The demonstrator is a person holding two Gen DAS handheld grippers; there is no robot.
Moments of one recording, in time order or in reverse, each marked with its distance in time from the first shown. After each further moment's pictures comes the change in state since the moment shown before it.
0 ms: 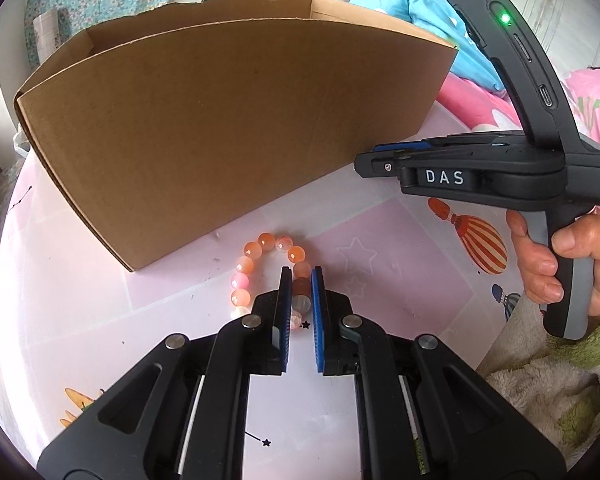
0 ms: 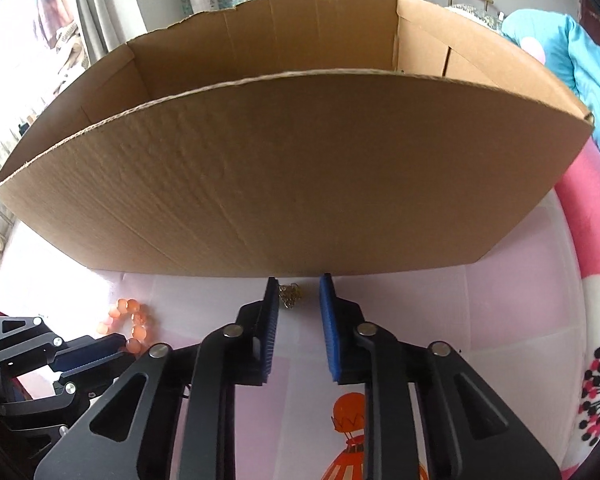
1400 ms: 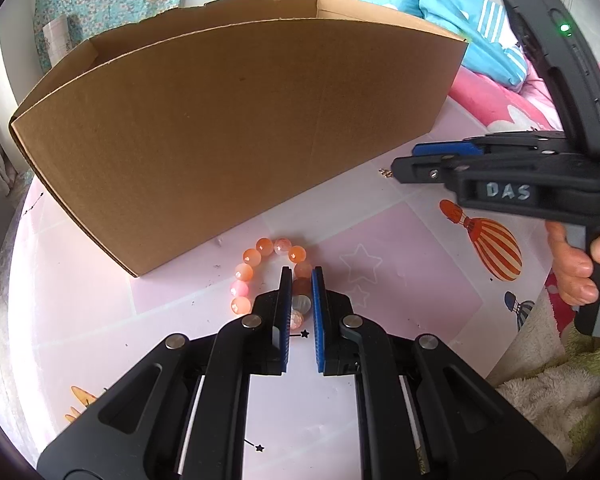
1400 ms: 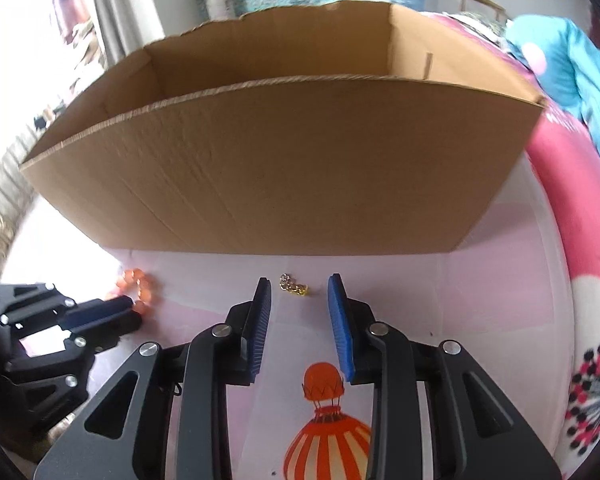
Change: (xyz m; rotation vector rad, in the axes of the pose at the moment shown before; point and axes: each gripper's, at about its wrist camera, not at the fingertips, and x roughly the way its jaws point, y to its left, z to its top) left arm 0.004 -0.015 0.007 0.008 0.010 0.084; right arm -0.022 -0.014 -0.018 -0.051 -0.013 0.042
